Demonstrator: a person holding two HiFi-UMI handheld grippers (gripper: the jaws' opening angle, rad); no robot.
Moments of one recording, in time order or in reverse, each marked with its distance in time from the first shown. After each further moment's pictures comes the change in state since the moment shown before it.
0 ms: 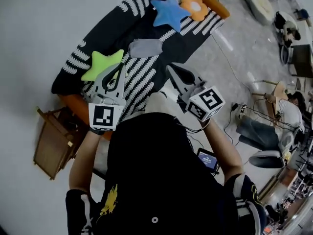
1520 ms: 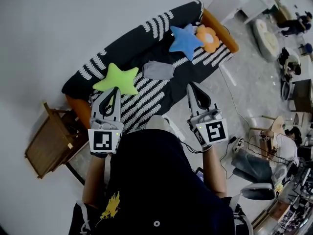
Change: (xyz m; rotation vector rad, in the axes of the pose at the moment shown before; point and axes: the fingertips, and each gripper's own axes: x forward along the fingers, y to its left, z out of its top) left arm -0.105 0.051 0.018 -0.086 -0.089 0.294; right arm -0.010 0.039 0.064 -0.369 -0.113 -0.127
